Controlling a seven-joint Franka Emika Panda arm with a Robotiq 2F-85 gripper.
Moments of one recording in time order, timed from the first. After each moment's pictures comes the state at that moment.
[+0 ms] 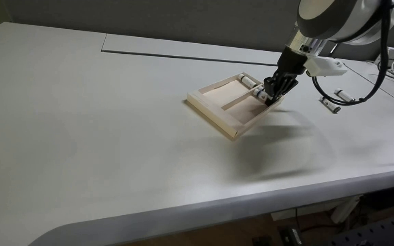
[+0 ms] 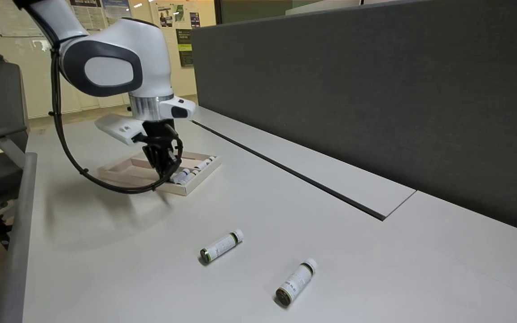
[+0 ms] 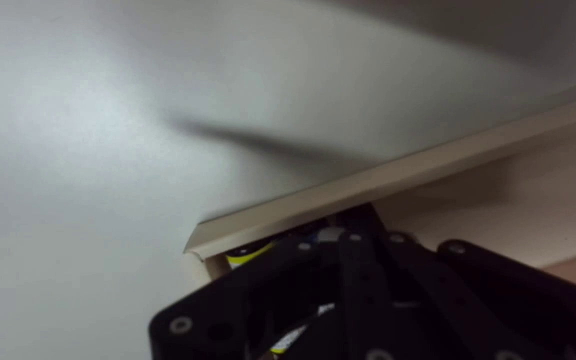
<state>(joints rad) -0.05 0.56 0.10 -2.22 0.04 2.76 -0.22</state>
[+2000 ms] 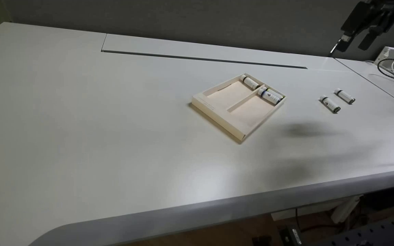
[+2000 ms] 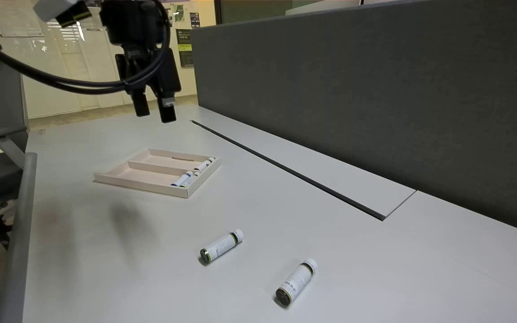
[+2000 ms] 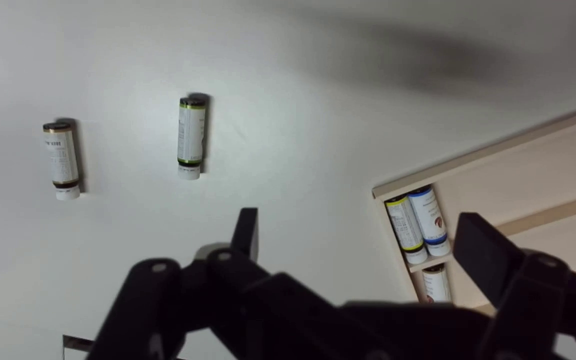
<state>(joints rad) -0.11 0.05 -0.06 -2.35 -0.09 2.41 -0.27</state>
